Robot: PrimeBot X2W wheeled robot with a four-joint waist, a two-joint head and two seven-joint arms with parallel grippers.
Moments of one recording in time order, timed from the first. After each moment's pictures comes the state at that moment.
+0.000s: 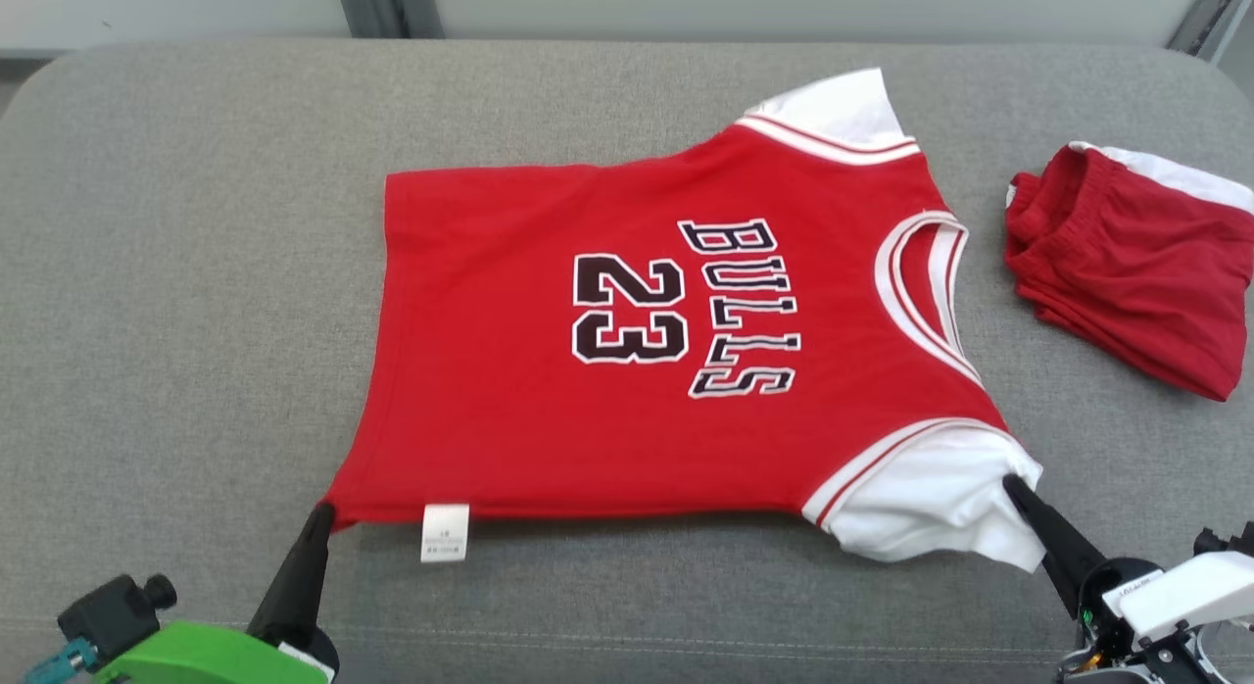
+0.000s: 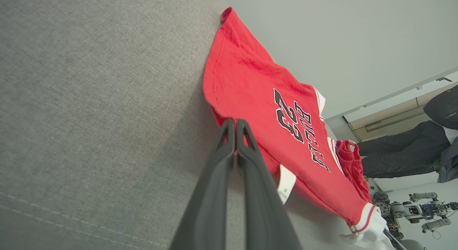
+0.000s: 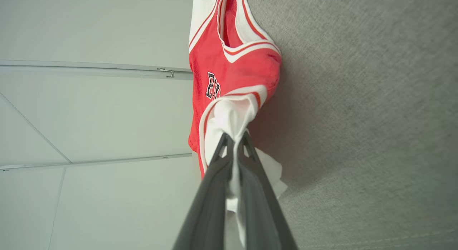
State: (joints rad) left arm 0.01 0.38 -0.45 0.09 -1.35 -0.10 -0.24; right arm 0.20 -0.38 0.26 -0.06 1.68 0.00 0.03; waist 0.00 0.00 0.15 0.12
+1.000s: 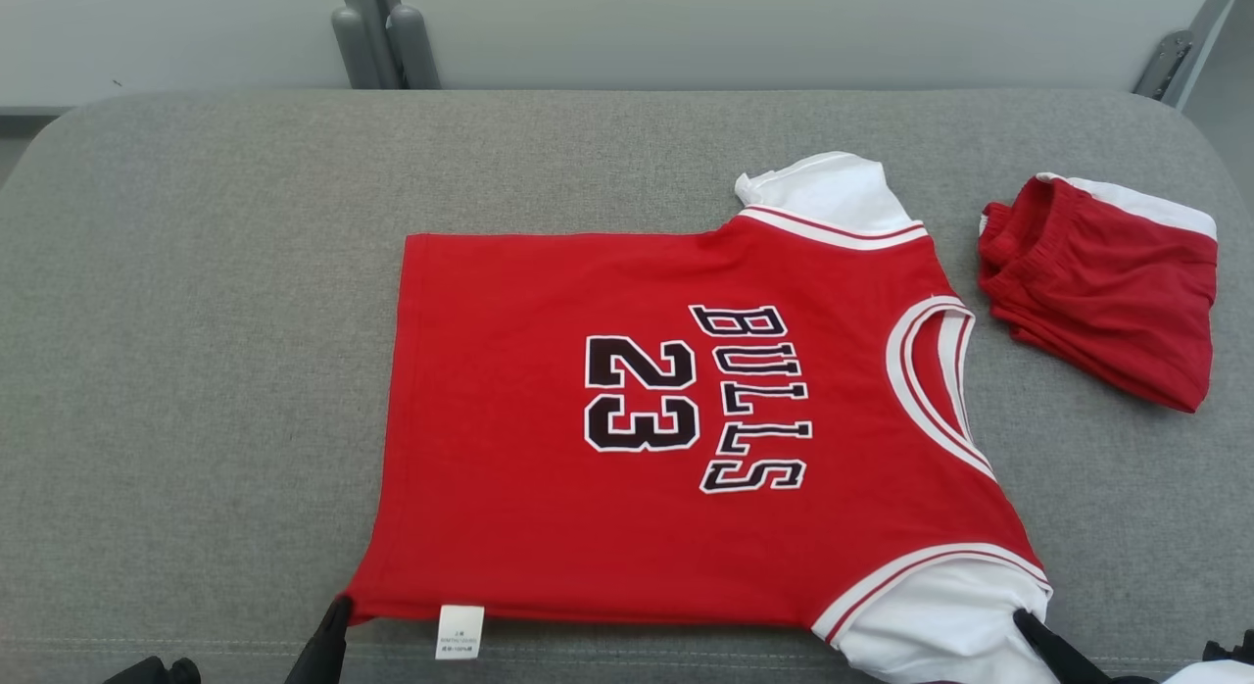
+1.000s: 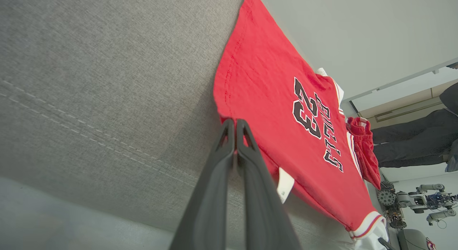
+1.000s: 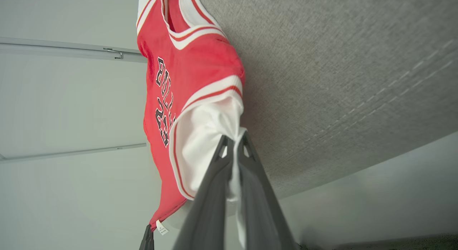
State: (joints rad) left arm 0.15 0.38 -0.46 0.11 -1.33 -0.10 -0.24; right arm 0.37 -0.44 0.31 -0.03 1.62 -0.03 0.03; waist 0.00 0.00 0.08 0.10
